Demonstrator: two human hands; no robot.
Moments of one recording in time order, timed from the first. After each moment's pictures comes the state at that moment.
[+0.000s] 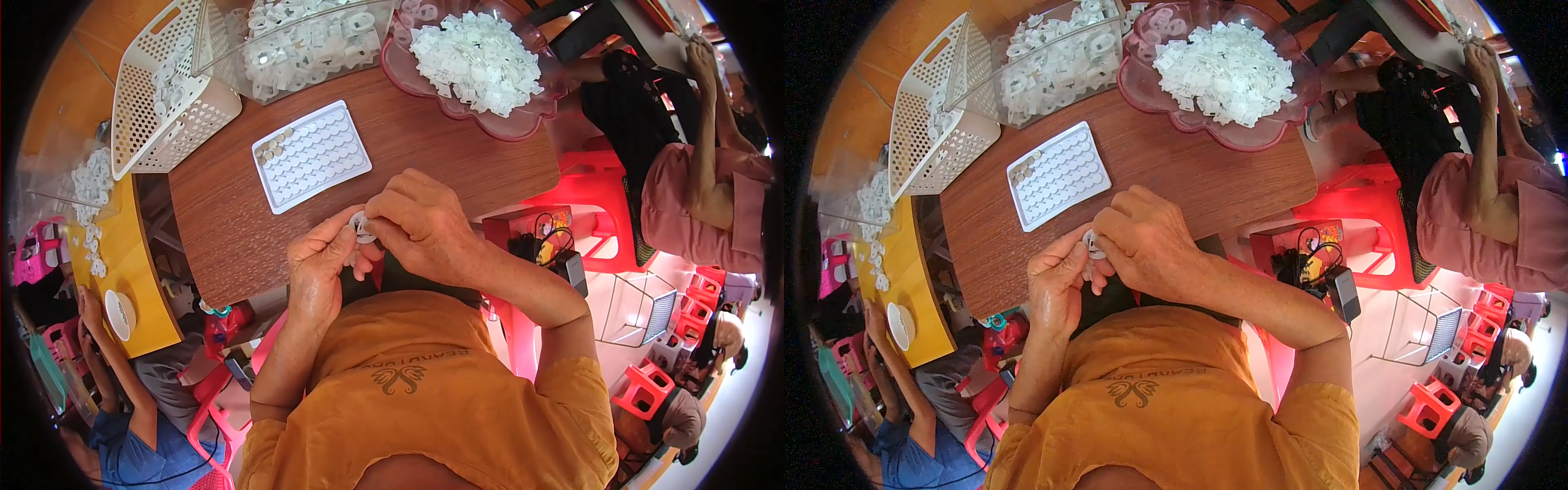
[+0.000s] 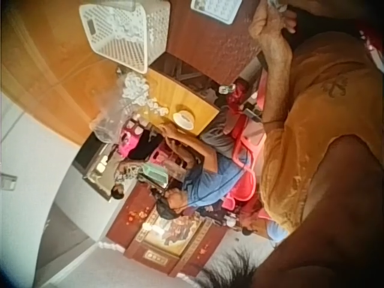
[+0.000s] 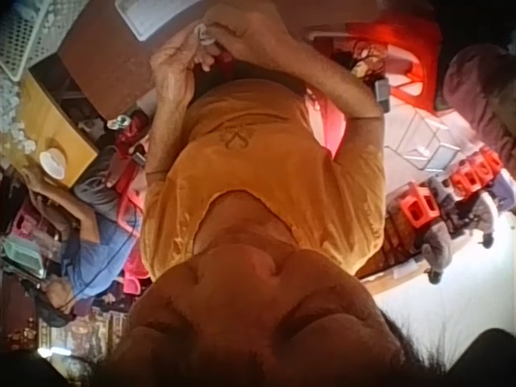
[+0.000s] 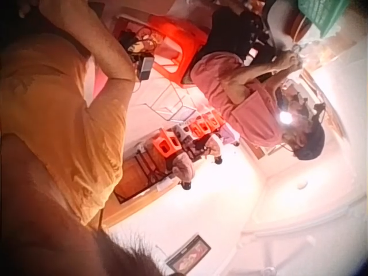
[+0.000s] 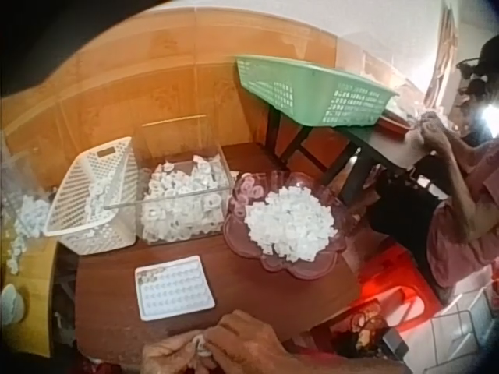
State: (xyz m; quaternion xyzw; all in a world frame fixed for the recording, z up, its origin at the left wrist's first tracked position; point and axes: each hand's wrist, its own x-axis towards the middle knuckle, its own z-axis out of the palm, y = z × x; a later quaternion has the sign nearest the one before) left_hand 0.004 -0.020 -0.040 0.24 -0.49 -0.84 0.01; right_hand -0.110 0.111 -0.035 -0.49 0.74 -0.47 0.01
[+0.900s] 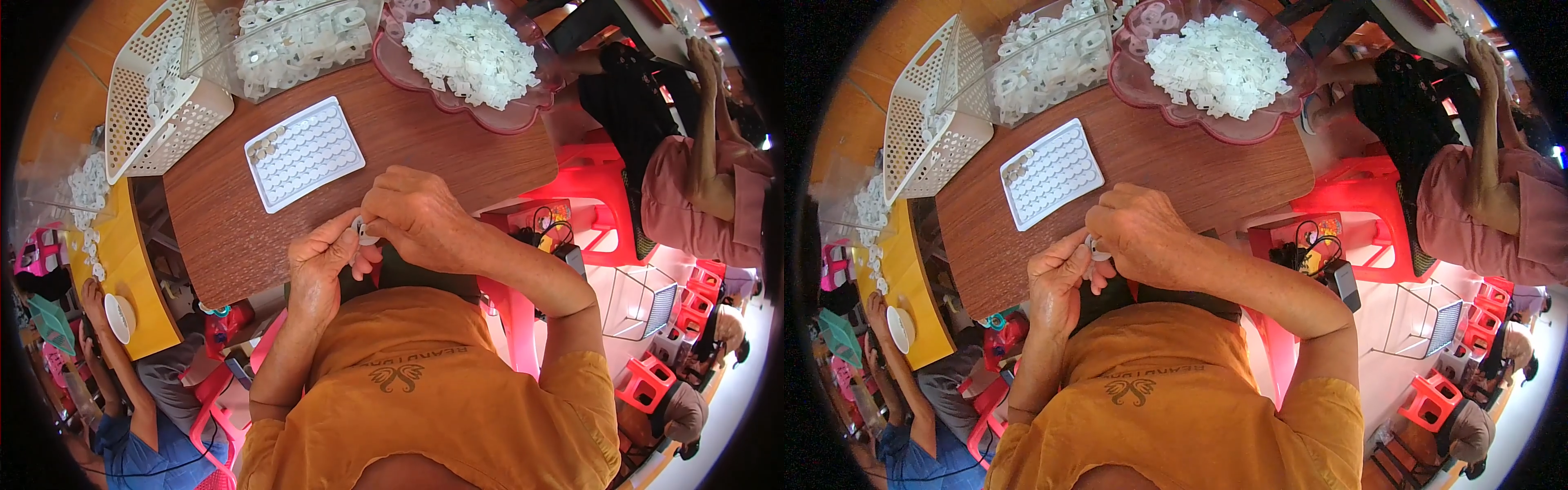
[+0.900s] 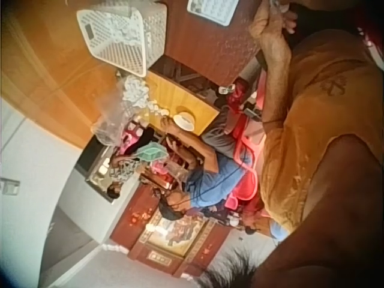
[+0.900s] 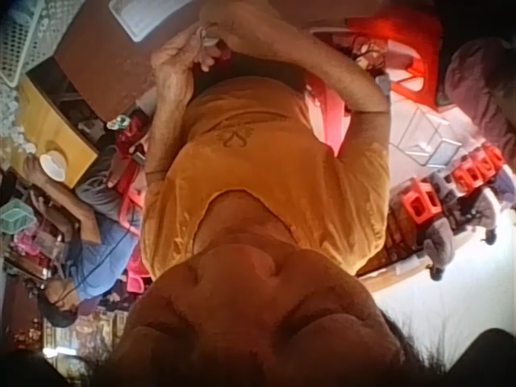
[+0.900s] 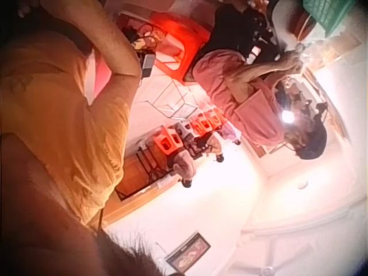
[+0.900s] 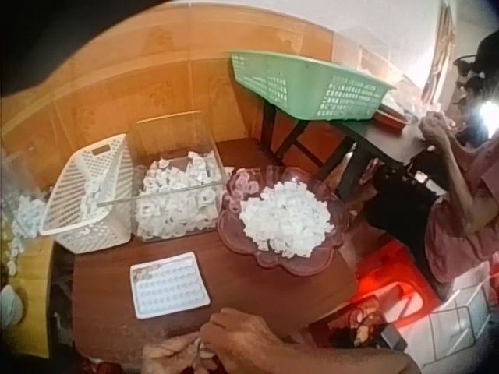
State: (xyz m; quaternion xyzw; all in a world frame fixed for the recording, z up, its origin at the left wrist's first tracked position) left_hand 0.006 -0.017 -0.045 0.24 -0.51 -0.83 0.00; right_hand -0.120 0.112 -0.032 -0.52 0.73 -0.43 0.08
